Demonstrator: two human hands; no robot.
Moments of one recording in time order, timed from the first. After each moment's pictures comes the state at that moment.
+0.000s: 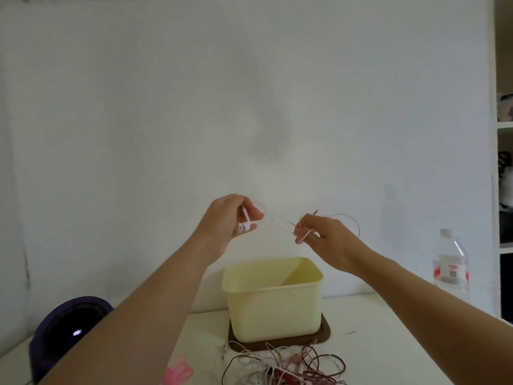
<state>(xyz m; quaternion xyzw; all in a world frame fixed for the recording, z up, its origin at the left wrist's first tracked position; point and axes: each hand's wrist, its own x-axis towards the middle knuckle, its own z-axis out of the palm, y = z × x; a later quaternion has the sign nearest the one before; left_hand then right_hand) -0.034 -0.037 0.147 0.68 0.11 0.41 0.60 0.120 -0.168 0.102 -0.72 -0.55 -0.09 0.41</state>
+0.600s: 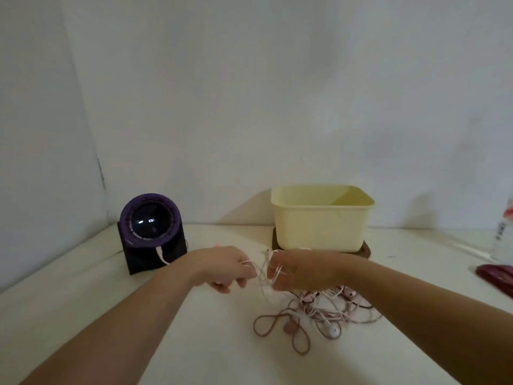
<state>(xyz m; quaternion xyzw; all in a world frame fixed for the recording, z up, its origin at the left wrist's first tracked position) -0.145 0.002 -0.017 0.87 0.34 -0.05 0.34 0.000 -0.117 -0.011 -0.70 -0.68 0.19 0.08</state>
